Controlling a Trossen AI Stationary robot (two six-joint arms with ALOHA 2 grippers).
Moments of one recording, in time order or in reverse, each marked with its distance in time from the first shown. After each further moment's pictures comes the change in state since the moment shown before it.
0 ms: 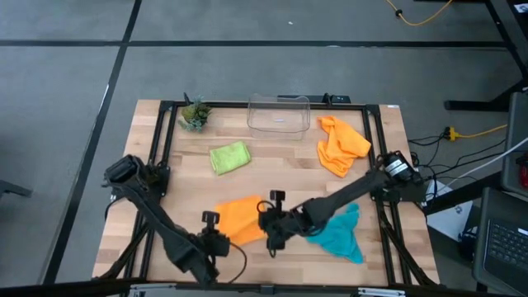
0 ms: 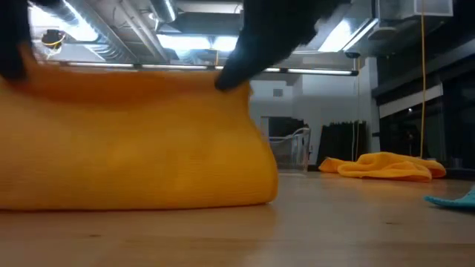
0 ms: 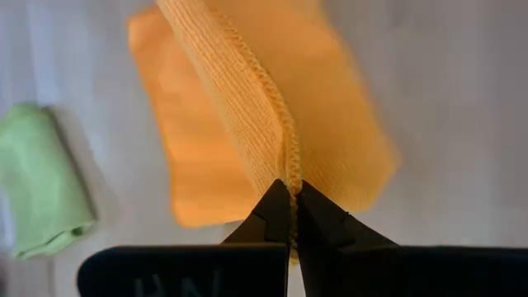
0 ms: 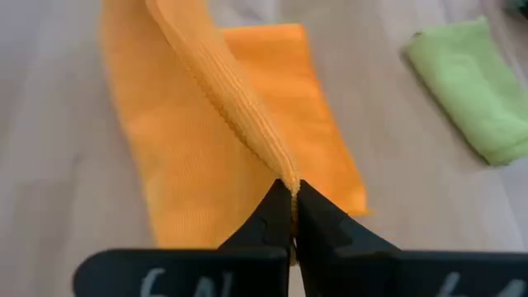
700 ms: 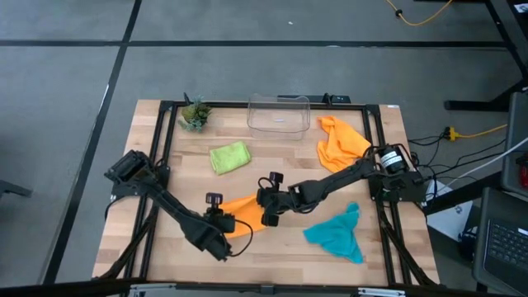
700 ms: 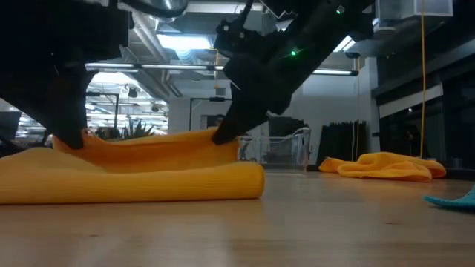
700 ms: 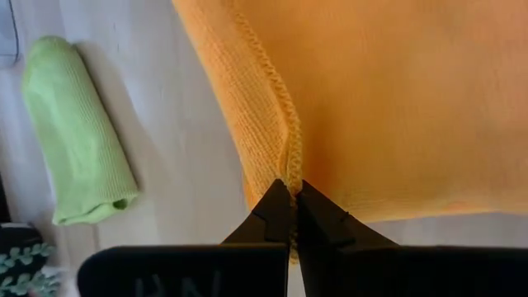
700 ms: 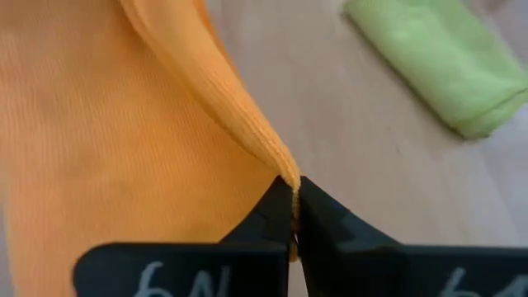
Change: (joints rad) left arm 0.151 -0.001 -0.203 0.047 -0.015 0.063; right arm -0.170 0.003 -0.234 0.328 -0.040 -0.070
